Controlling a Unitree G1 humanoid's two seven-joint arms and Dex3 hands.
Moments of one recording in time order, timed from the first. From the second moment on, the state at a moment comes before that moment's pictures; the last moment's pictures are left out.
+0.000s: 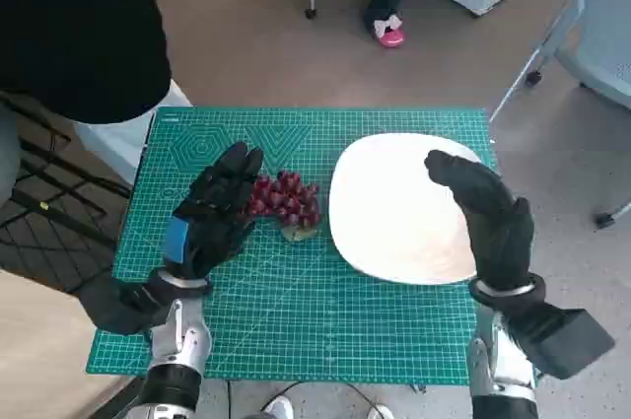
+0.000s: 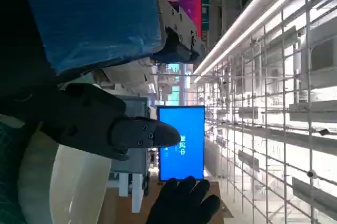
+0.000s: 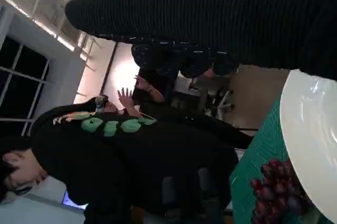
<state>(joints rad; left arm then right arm) -0.40 0.05 0.27 0.69 -0.47 -0.65 -0.75 -0.38 -0.11 -0.12 0.43 0.31 -0.71 0.48</state>
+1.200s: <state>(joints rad) -0.41 0.06 0.27 0.70 -0.47 -0.63 -0.76 -0.40 -0.11 -0.12 0.45 0.31 -0.71 0.48</state>
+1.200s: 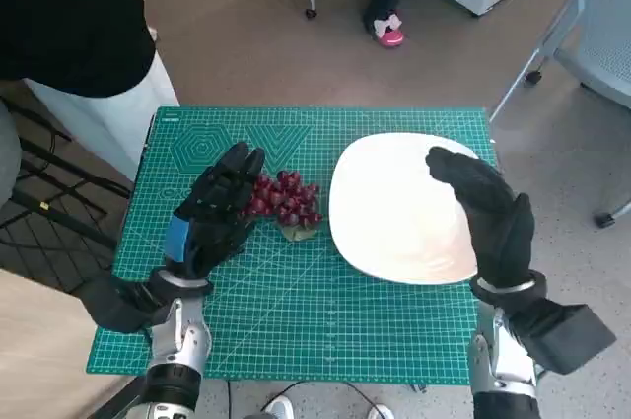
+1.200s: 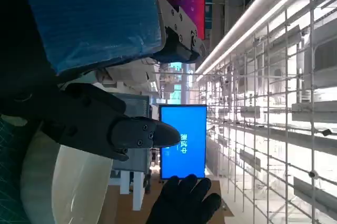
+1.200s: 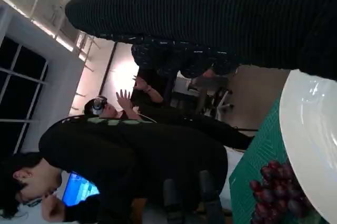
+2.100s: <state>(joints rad) -0.45 0.40 0.06 0.32 0.45 -0.26 -0.37 -0.42 -0.11 -0.12 0.45 0.31 -0.72 0.48</state>
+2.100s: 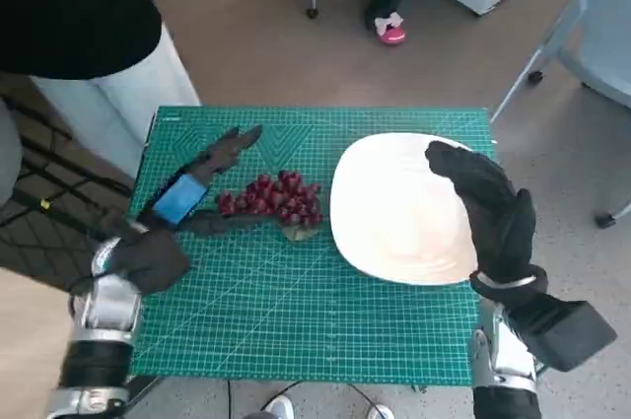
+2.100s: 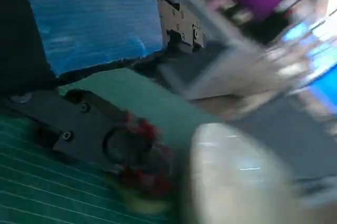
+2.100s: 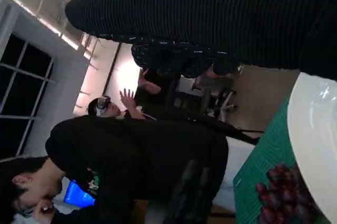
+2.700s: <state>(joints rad) -0.62 0.39 -0.26 0.19 0.82 0.20 -0.48 -0.43 -0.11 -0.12 0.48 0.31 -0.73 0.48</state>
